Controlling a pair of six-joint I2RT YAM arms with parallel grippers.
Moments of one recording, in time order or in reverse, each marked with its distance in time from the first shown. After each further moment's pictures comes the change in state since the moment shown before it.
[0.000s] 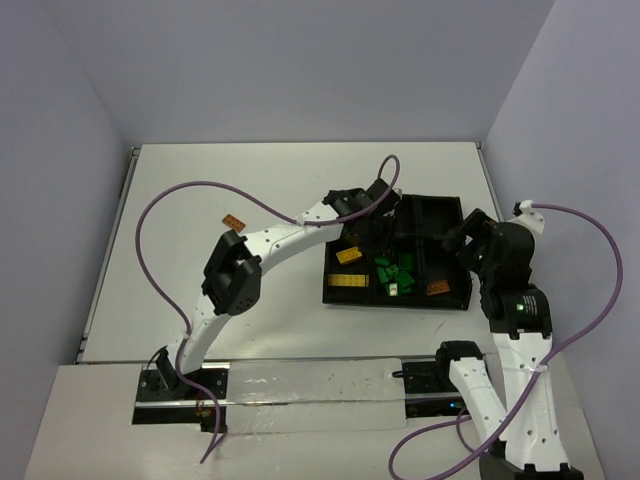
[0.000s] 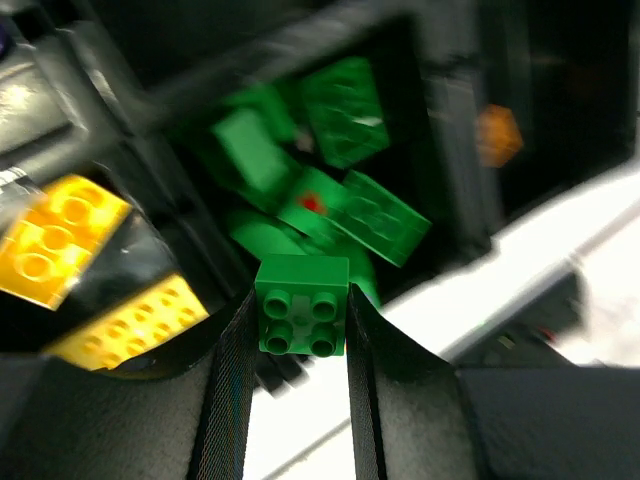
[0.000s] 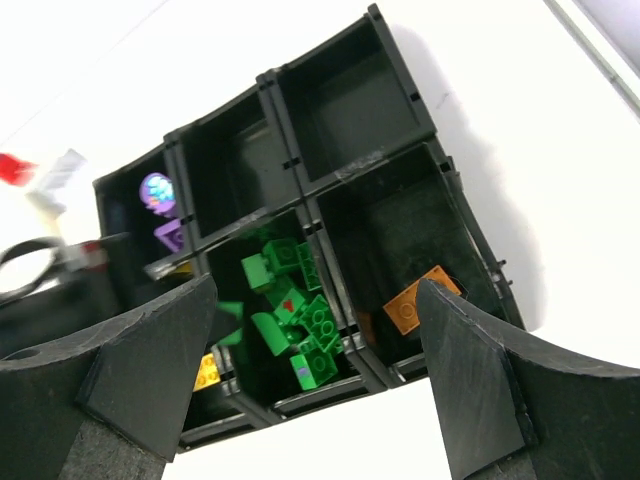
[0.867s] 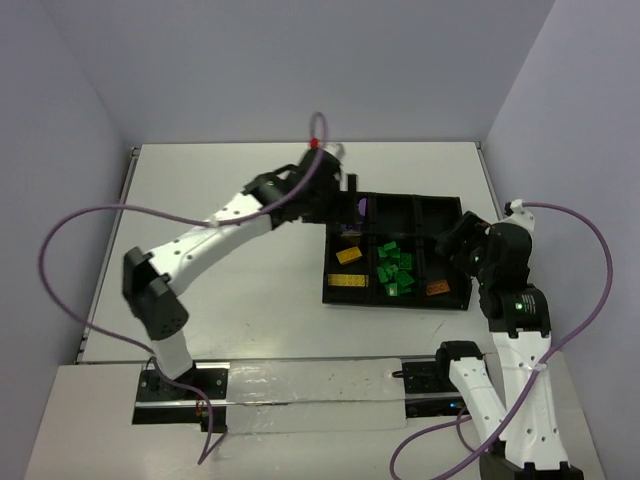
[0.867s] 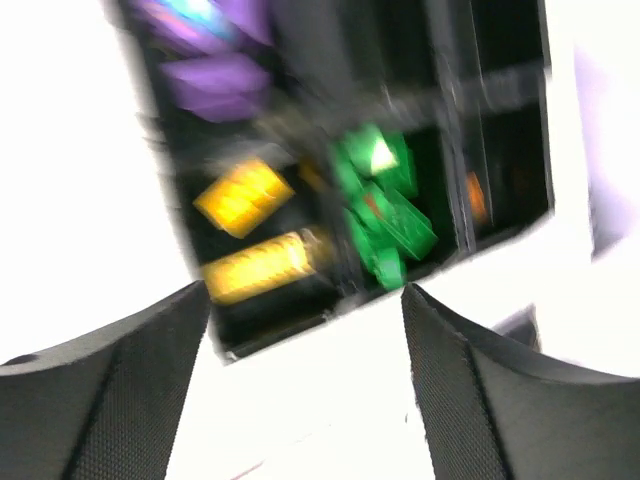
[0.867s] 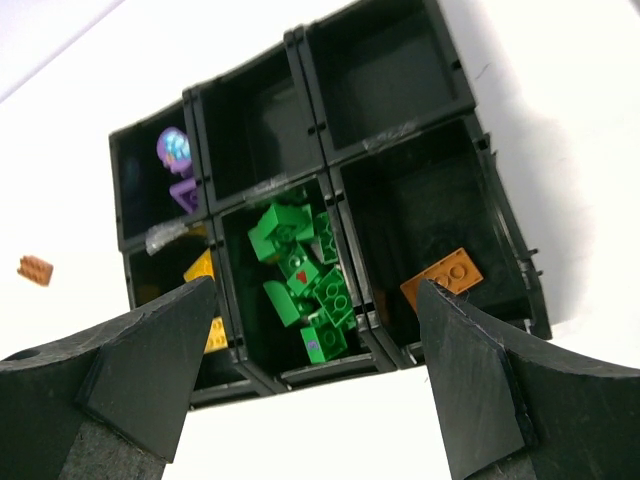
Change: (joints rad) left arm 0.127 -0.497 -0.338 0.054 -0.183 -0.018; right arm 0.000 0.013 -0.012 -0.009 -0.104 -0.026
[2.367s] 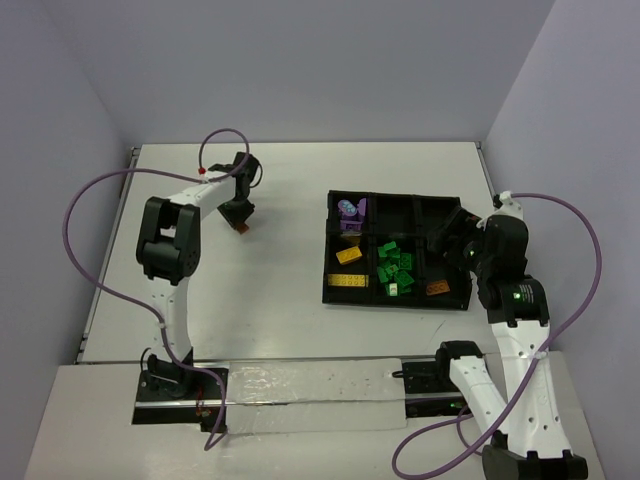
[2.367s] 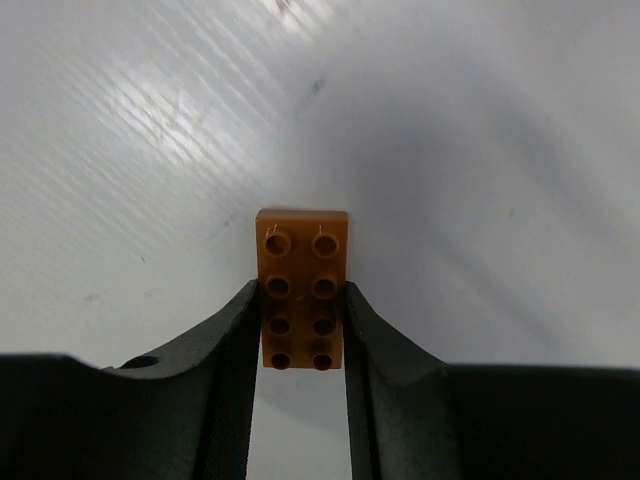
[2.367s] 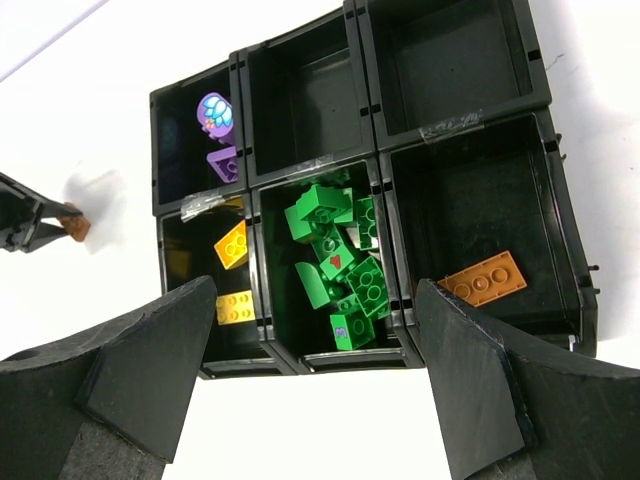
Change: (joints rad) left arm 0.553 0.381 -0.134 -0.040 -0.329 -0.328; right arm 0.016 0.053 0.015 0.028 -0.122 -0.024
